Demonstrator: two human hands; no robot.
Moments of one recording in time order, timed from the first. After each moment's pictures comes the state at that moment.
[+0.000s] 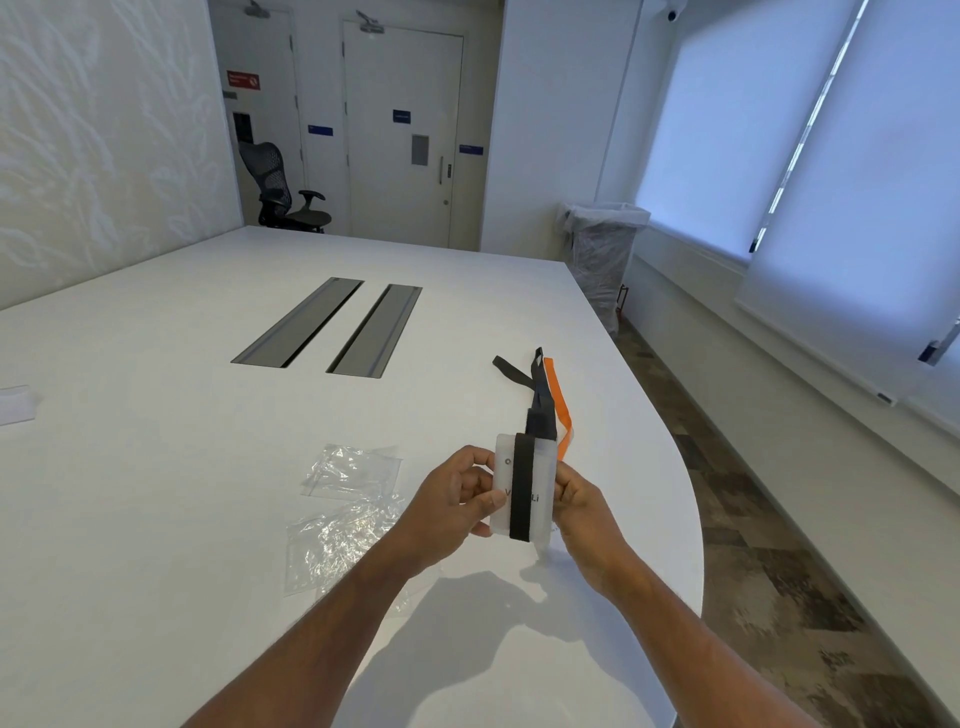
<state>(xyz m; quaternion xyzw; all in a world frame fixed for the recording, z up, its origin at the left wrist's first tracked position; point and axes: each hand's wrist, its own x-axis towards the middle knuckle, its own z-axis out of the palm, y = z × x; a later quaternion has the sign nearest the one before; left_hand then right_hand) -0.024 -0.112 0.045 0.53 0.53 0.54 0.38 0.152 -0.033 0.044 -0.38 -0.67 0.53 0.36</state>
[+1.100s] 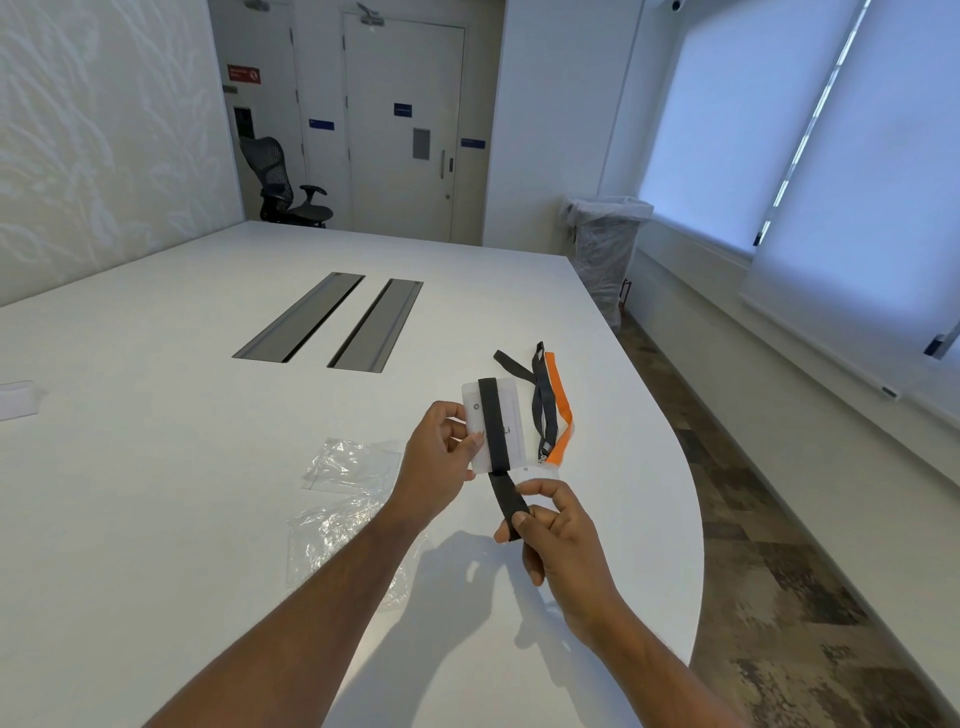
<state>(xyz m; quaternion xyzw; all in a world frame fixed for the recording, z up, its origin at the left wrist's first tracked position) -0.032 -0.083 0.065 0.43 0.62 0.60 0.26 0.155 -0.082 0.039 -0.37 -0.65 0.56 0.35</state>
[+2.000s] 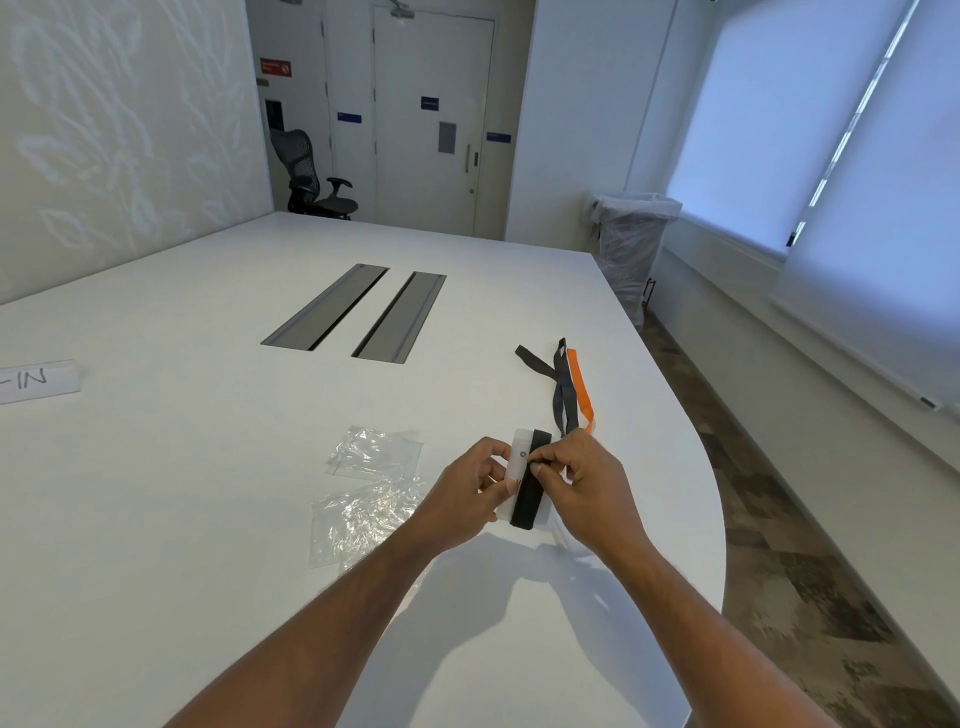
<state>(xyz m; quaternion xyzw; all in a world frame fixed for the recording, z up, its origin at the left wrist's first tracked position) -0.031 -0.099 0.024 0.55 0.60 0.49 0.31 0.141 -0.027 0.059 -0.38 -0.84 0.17 0.34</state>
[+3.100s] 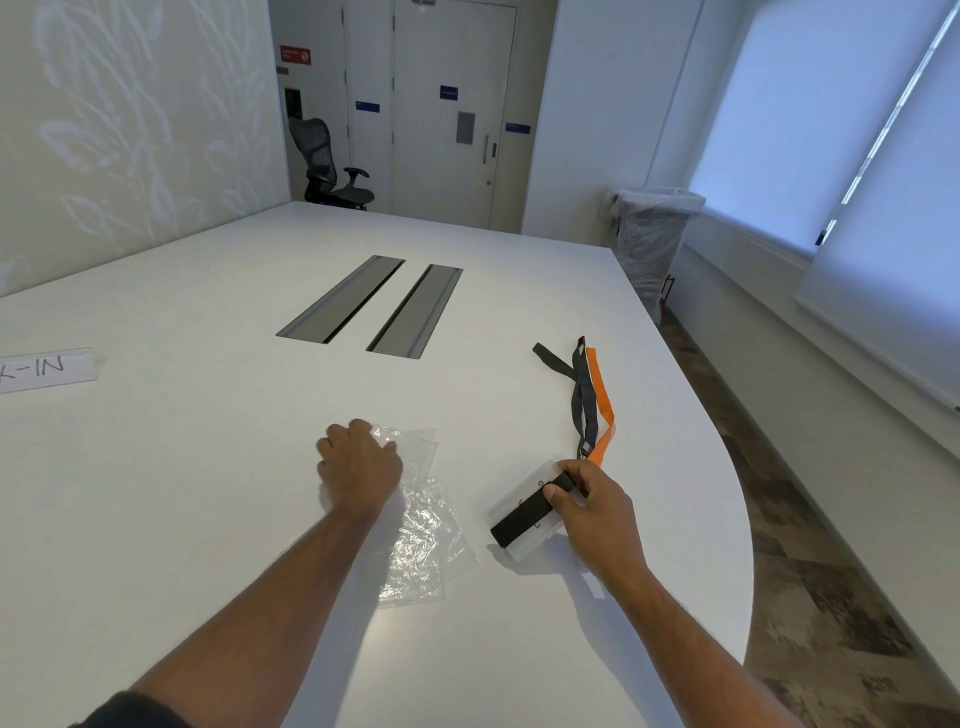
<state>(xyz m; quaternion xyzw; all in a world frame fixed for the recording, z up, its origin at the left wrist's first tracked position) -0.142 -0.103 0.004 0.27 0.90 0.34 0.02 0.129 -0.032 0.032 -0.48 -0.74 0.36 0.32</state>
